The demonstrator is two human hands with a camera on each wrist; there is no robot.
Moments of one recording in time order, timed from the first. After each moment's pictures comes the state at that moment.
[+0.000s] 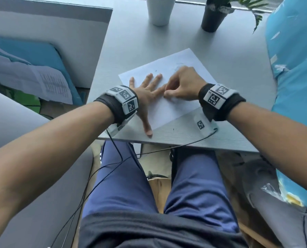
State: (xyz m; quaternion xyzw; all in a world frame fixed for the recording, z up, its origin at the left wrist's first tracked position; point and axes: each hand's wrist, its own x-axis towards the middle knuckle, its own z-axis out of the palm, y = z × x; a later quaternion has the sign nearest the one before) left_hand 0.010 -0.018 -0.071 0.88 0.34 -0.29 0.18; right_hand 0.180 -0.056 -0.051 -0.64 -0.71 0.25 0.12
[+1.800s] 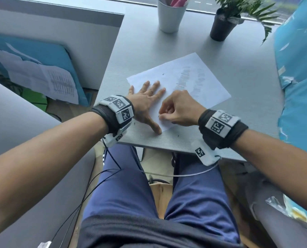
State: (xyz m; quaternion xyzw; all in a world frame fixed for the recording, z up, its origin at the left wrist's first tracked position) left_hand -0.014 -0.017 -0.081 0.87 0.38 -0.22 0.21; right_hand 0.150 -0.079 -0.065 -0.61 -0.73 0.30 0.10
